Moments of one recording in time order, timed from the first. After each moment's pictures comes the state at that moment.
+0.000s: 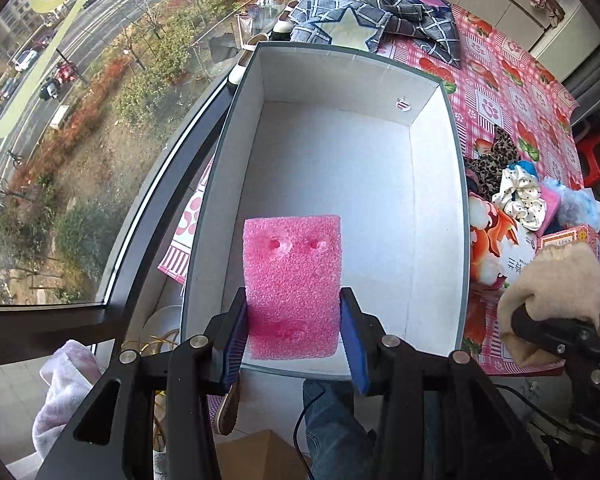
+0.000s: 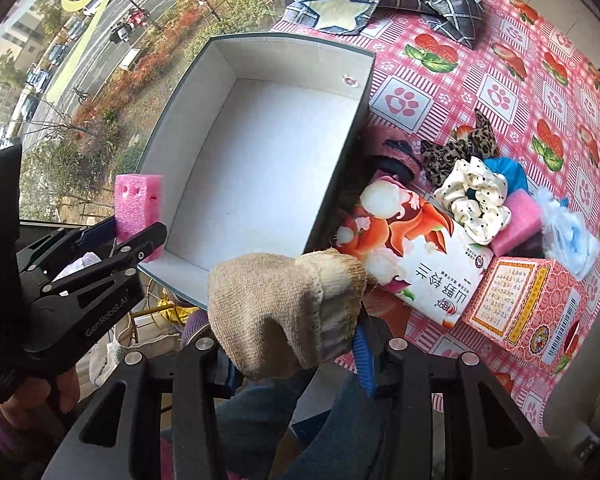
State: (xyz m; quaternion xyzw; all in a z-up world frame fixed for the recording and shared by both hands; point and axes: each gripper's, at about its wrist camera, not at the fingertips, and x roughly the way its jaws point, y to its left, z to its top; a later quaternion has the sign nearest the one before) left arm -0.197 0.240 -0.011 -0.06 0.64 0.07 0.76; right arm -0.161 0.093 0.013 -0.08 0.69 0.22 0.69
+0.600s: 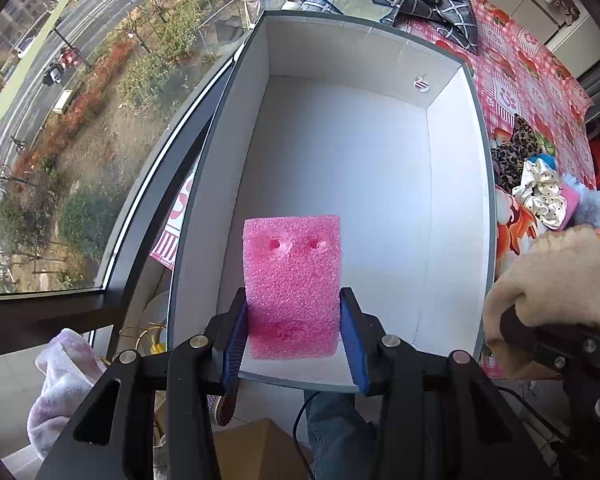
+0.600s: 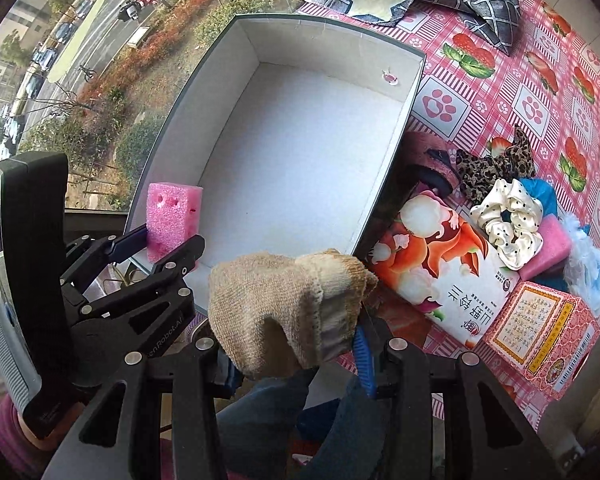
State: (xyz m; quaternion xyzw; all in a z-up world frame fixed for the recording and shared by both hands) left arm -0.190 0.244 -0.034 -0.06 0.66 0.08 0.74; right arm -0.149 0.123 -0.002 -0.09 0.71 0.23 0.66
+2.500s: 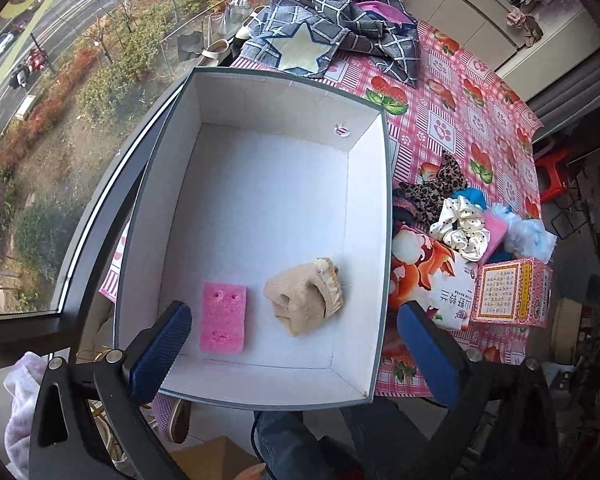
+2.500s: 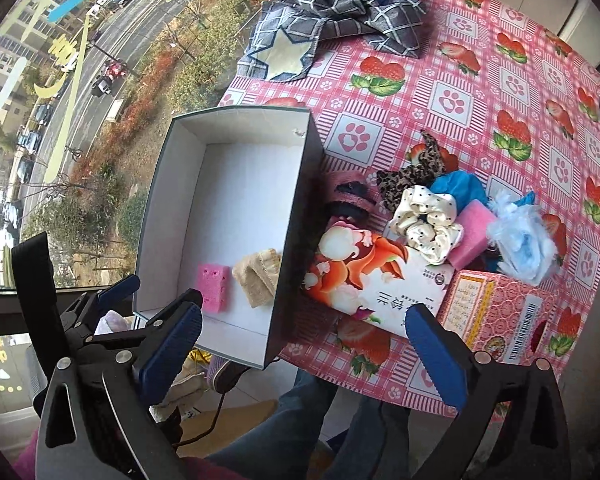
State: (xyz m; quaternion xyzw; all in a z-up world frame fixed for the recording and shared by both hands) left arm -0.161 0.210 0.005 -0.12 0.63 0.00 0.77; right arm -0.109 0.015 0.061 0.03 0.67 0.15 0.72
